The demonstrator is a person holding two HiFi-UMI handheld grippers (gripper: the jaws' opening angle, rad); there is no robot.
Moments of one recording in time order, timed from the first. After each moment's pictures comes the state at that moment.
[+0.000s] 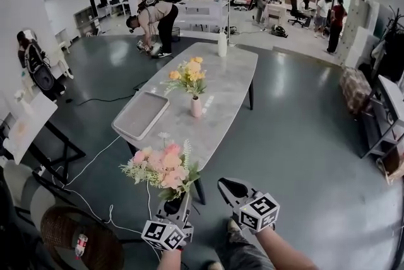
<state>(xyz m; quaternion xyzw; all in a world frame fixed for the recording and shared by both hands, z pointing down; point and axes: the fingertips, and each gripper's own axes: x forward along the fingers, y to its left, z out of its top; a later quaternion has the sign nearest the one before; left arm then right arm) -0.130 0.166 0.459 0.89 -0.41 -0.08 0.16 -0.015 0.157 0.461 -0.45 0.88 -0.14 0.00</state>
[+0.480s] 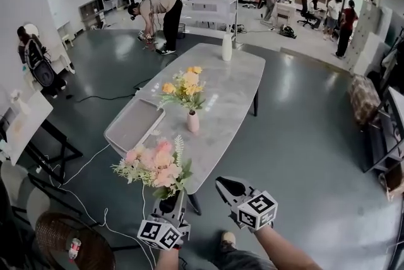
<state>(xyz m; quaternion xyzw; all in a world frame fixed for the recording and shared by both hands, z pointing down) -0.092 0.069 0.459 0.88 -0.44 -0.10 0.16 0.028 0.054 0.470 -0.42 0.90 -0.15 -0.01</state>
